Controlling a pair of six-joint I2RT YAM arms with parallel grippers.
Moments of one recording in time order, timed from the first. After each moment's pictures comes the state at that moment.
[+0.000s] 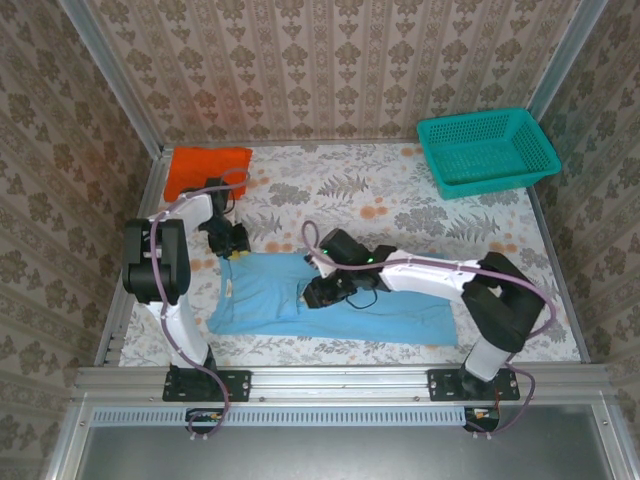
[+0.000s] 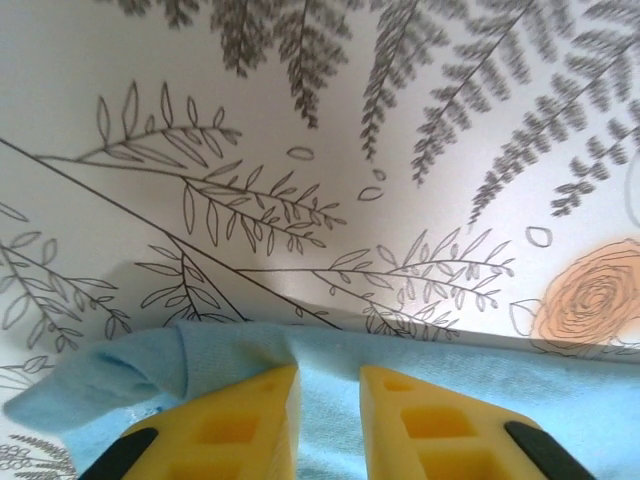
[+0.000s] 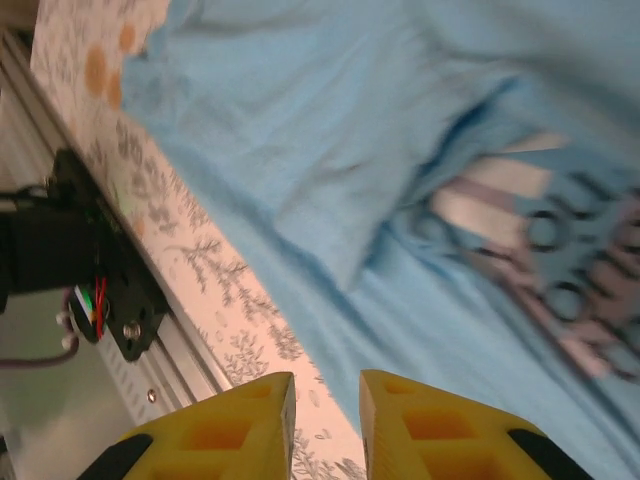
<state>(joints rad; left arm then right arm) -0.11 1.90 1.28 -0.91 0.23 -0.33 0.82 1.65 1.00 -0.30 -0.47 0.51</state>
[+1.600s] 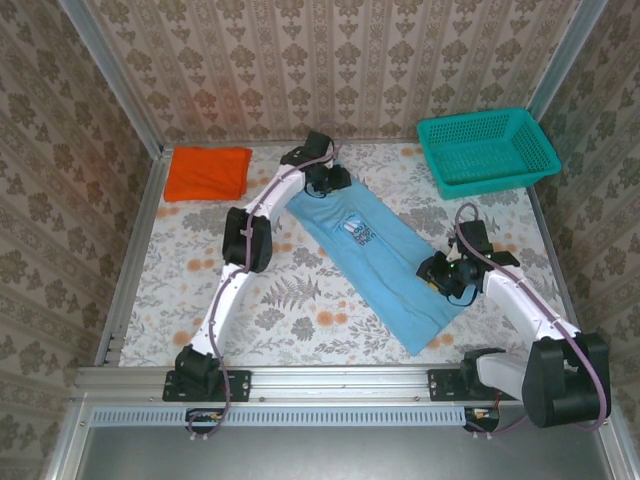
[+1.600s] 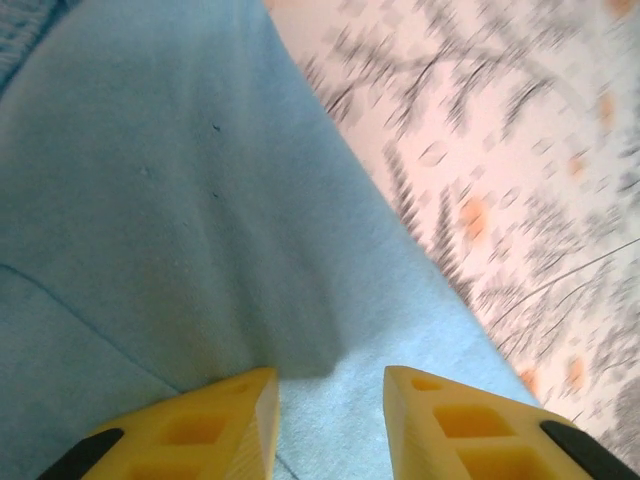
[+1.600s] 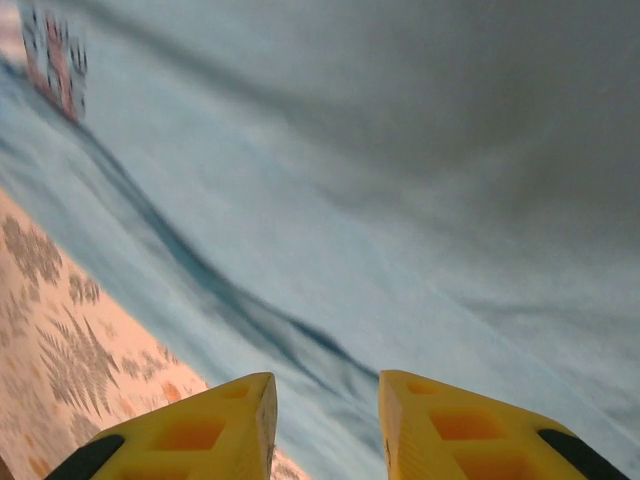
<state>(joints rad) -0.49 2.78 2.61 -0.70 0.40 -0.57 0.10 1.14 0.65 -0.67 -0.35 0.68</state>
